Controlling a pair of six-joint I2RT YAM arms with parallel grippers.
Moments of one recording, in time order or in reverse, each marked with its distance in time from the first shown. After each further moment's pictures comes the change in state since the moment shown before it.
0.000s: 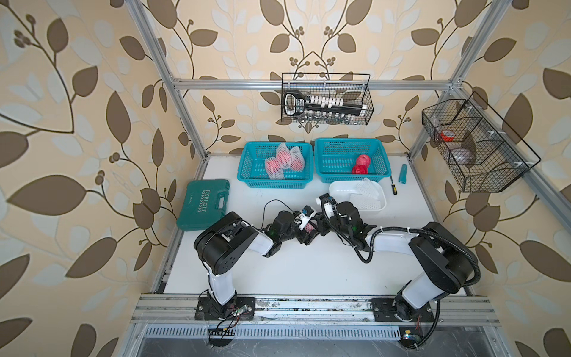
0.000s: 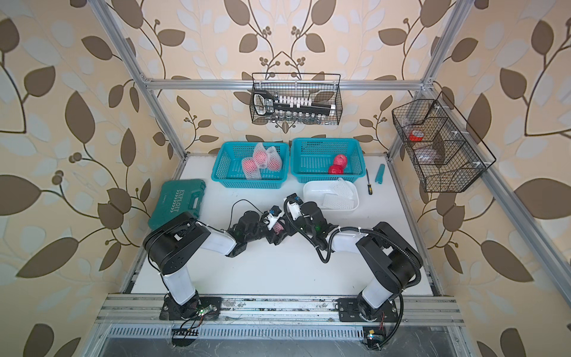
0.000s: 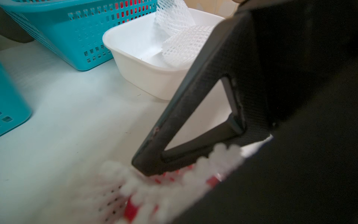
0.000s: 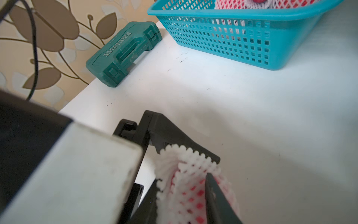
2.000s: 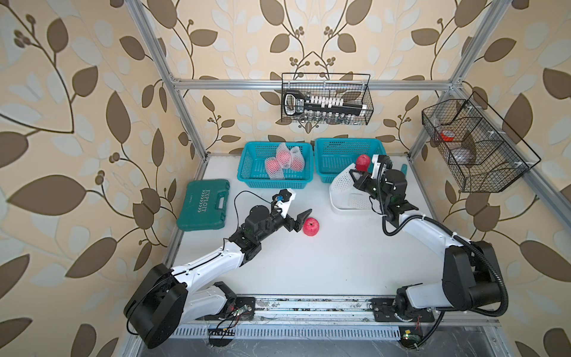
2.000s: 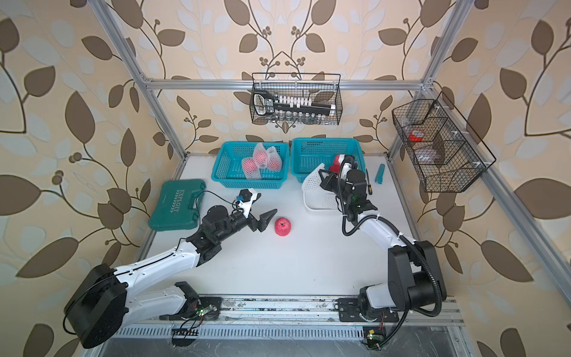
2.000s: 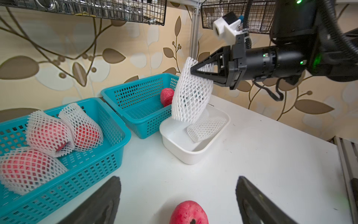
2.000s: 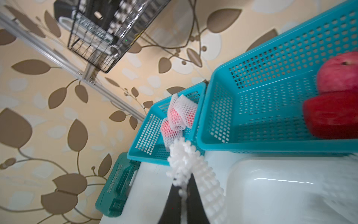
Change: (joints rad) left arm 0.061 -0.668 -0.052 -0.303 -0.094 -0.088; right arm -0.502 -0.172 0.201 -0.116 -0.056 0.419
